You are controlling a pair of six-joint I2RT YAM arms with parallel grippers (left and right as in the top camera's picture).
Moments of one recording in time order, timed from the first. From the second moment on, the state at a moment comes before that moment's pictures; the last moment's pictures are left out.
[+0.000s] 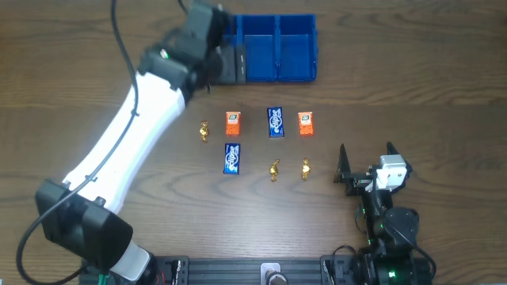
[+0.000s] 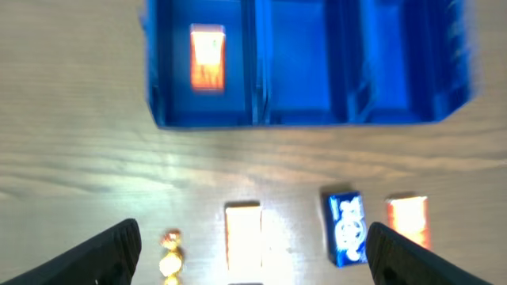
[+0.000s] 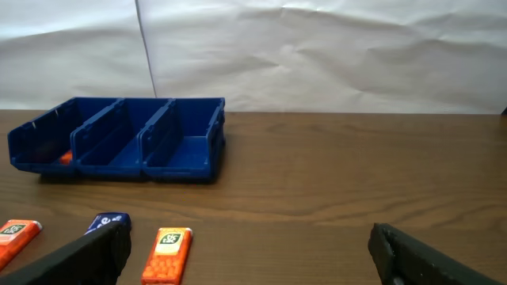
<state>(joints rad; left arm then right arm) -0.48 1.74 1.57 -0.83 -0.08 -0.43 0.11 0.01 0.01 -0.07 0.05 0.03</state>
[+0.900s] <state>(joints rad) -0.54 2.02 1.33 -0.68 -0.03 -0.54 0.11 0.01 0.01 -0.07 0.05 0.03</state>
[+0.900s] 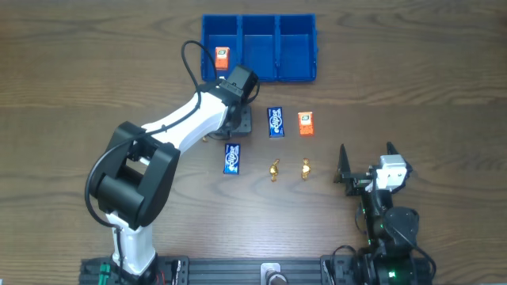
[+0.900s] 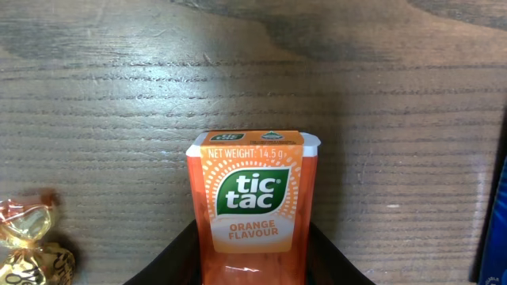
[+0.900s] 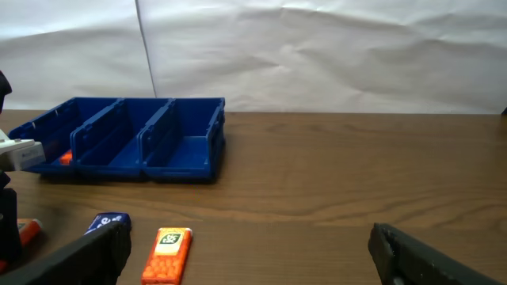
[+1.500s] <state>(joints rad) -0.36 2.11 1.92 -0.76 -0.20 -0.40 0.11 0.01 0.01 -0.07 0.05 0.03</state>
